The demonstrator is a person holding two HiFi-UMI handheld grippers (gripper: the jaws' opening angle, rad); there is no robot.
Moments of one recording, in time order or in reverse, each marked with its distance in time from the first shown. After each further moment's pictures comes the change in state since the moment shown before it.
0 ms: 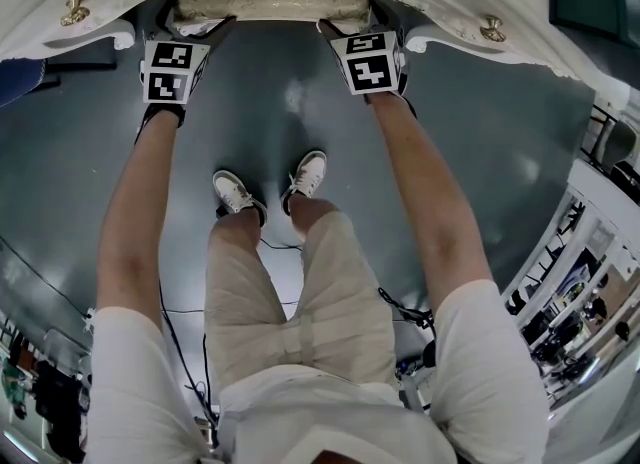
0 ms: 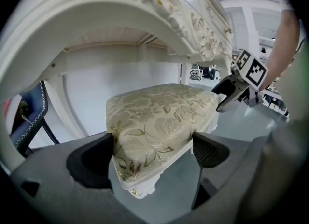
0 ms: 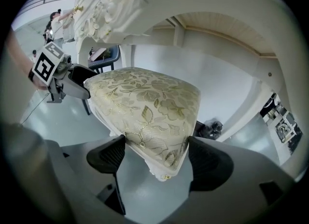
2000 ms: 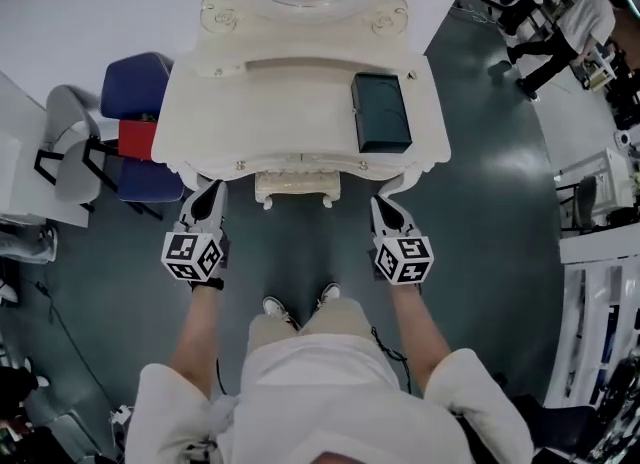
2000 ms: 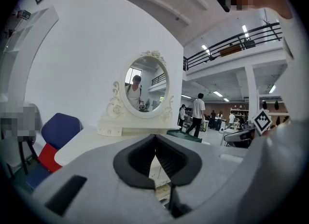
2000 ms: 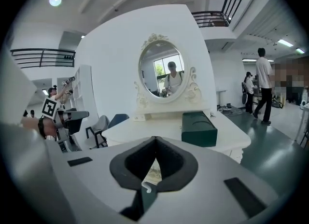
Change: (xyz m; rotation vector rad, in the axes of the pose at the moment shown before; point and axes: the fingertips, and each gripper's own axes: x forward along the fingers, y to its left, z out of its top) left arm -0.511 -0.030 0.342 -0.241 -0.525 0.064; right arm -0.547 0.012 0.186 0.388 -0.548 -0.011
